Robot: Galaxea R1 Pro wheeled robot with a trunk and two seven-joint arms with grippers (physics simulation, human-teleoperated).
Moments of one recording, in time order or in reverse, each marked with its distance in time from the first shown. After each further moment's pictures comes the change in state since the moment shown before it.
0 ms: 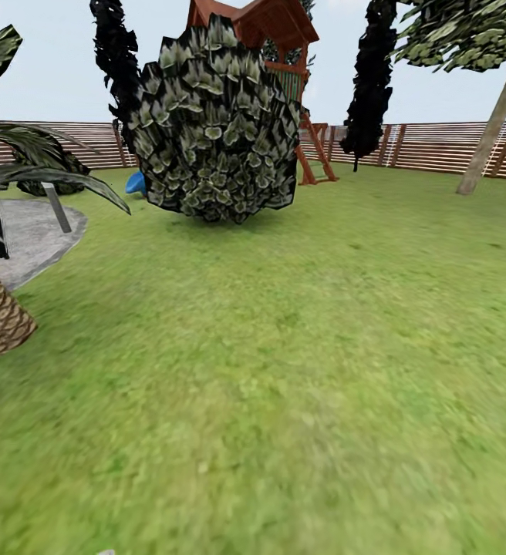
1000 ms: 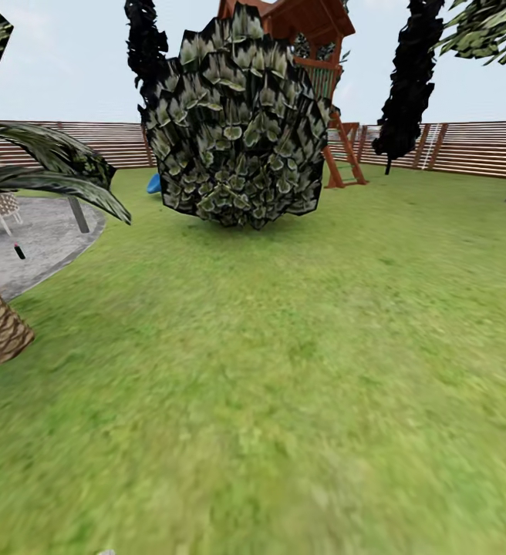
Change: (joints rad) left arm 0.000 0.000 0.000 0.000 0.000 0.000 0.000; right arm 0.000 0.000 0.000 0.000 0.000 0.000 0.000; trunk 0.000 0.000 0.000
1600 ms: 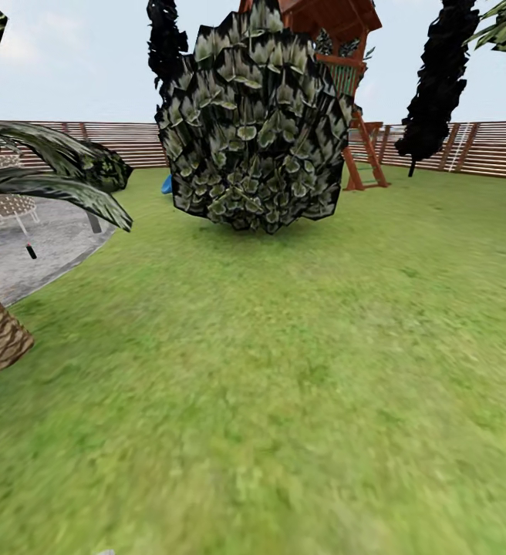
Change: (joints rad) left arm 0.000 0.000 0.000 0.000 0.000 0.000 0.000; right arm 0.000 0.000 0.000 0.000 0.000 0.000 0.000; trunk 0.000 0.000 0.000
